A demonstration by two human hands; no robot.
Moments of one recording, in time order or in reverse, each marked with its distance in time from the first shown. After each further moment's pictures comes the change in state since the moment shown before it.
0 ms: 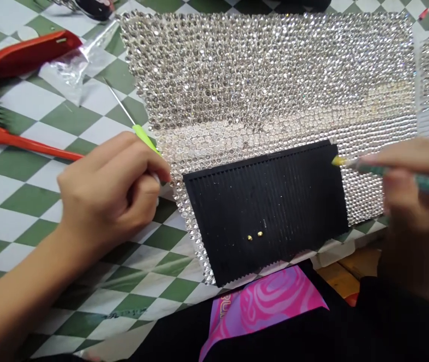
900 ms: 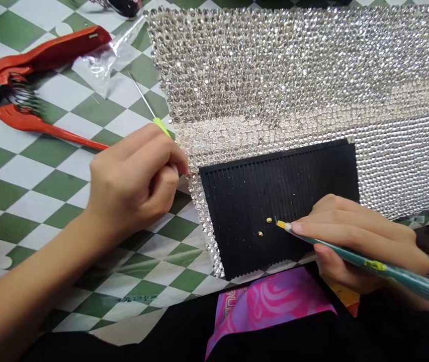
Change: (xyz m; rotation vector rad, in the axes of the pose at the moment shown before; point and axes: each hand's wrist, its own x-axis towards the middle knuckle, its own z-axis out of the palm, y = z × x) left_hand -0.003 0.001 -0.001 0.065 -0.048 -0.019; right_hand -0.018 -0.054 0.035 0.104 -0.390 -0.150
